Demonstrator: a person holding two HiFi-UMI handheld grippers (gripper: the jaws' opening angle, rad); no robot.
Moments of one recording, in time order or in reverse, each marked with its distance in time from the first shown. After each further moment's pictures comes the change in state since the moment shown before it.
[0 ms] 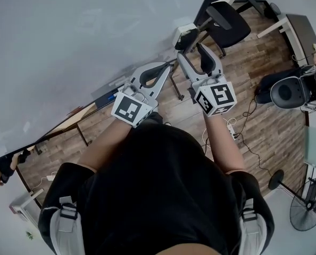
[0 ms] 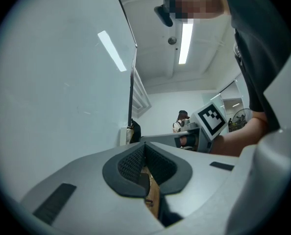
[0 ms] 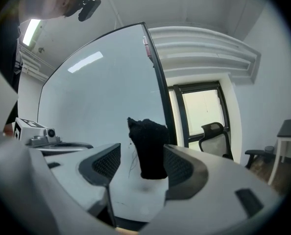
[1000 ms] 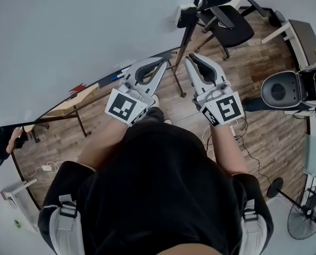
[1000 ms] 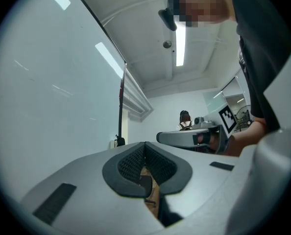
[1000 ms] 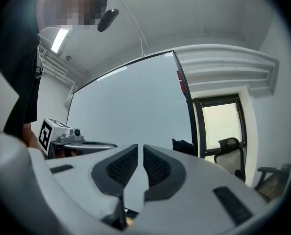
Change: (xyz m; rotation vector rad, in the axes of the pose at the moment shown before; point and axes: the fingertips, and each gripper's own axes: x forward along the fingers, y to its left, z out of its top) left arm -0.069 -0.076 0.043 0.043 -0.031 0.076; right arm -0.119 0.092 0.036 -0.127 -0.100 0.209
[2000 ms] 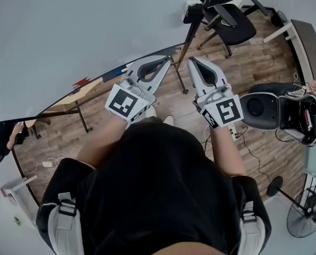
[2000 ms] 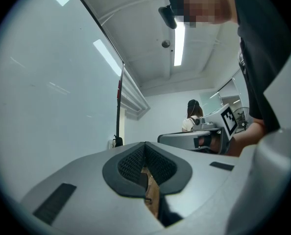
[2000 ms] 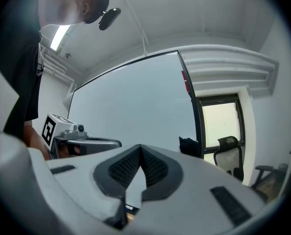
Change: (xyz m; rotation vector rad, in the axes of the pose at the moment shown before) left arm -0.020 -0.005 0.009 -0.002 0.023 -0.053; right arm -0.005 0.030 0.001 -0.001 0.022 -0.017
